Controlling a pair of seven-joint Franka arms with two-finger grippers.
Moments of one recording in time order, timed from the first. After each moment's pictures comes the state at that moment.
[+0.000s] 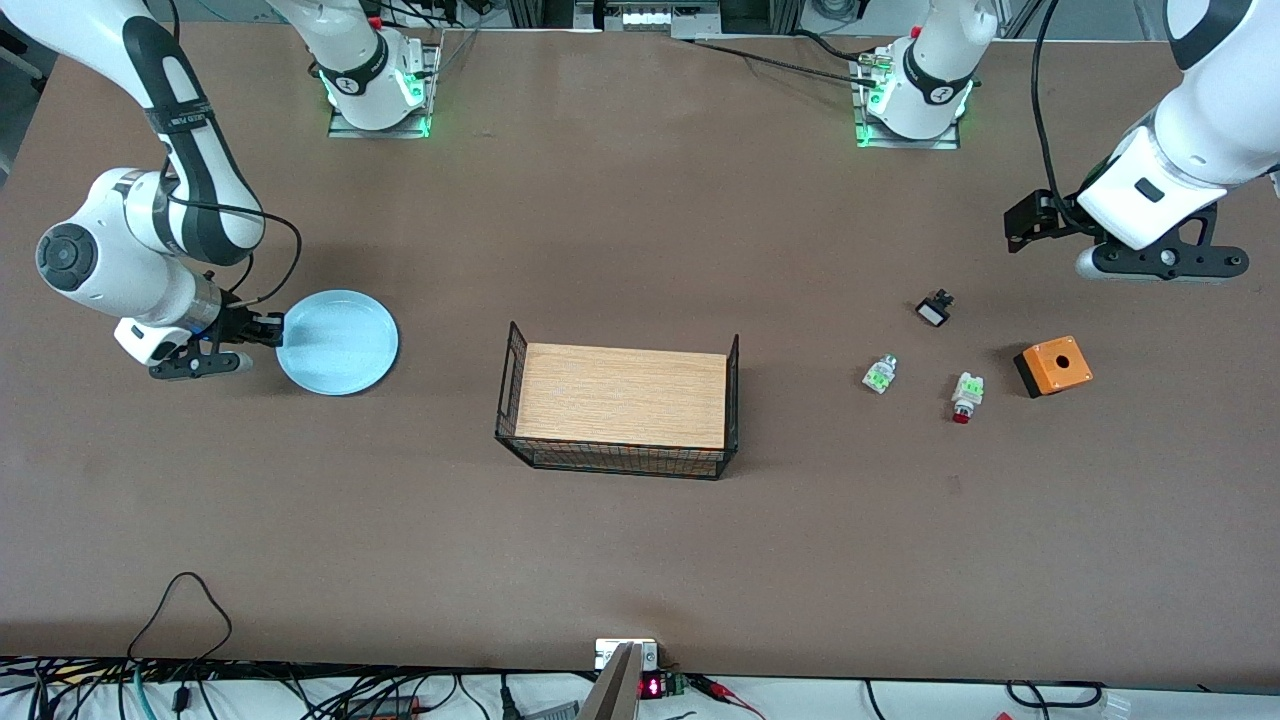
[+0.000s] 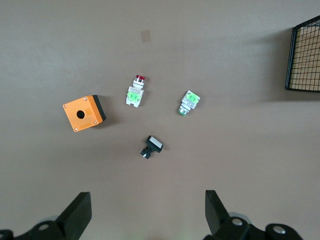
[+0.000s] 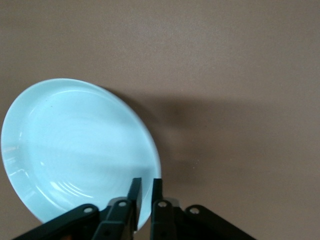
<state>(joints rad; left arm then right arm) -0.06 -0.02 -0.07 -1.70 0.03 1.58 -0.09 -0.13 0.28 0.00 -2.19 0.03 2.38 -0.25</state>
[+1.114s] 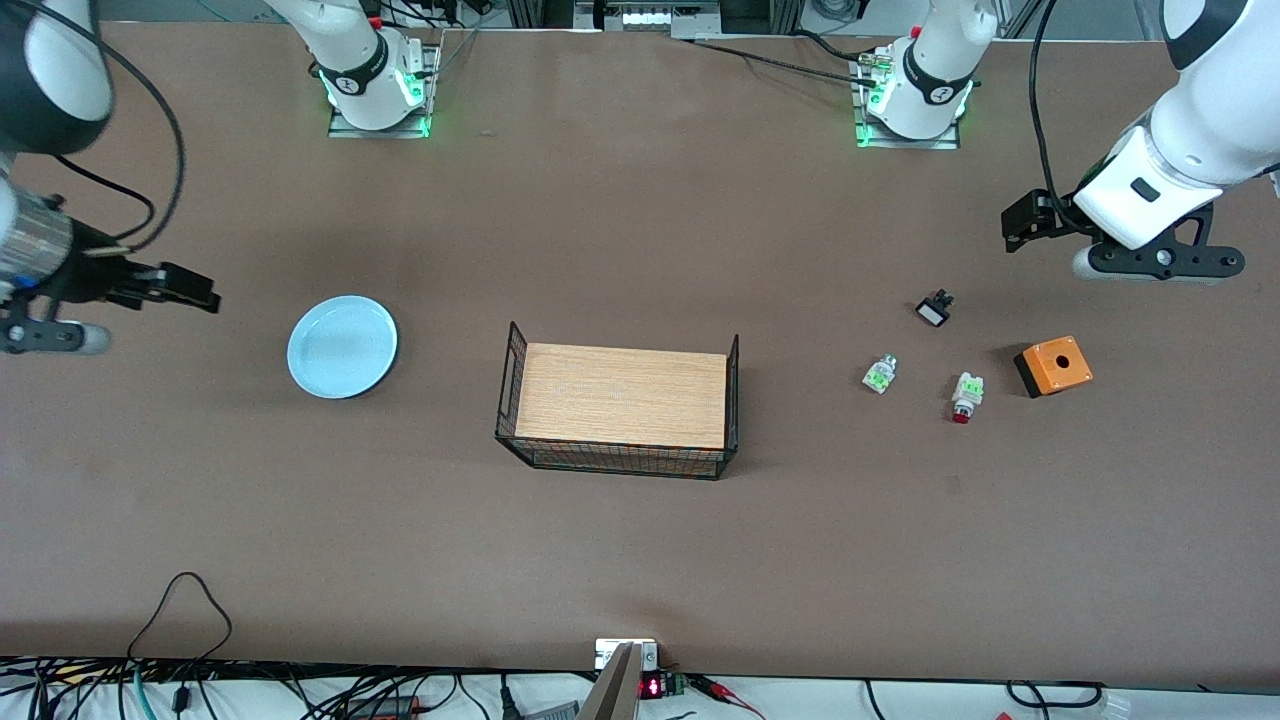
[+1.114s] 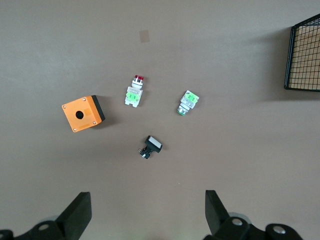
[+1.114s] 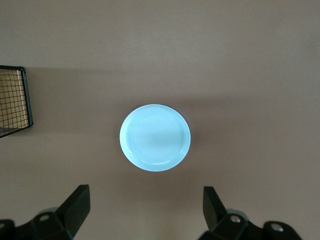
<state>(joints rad) -0.07 -0.02 -0.07 -1.70 0.03 1.58 -0.09 -0.02 0.16 -0.01 -1.54 0.03 1.61 0.03</state>
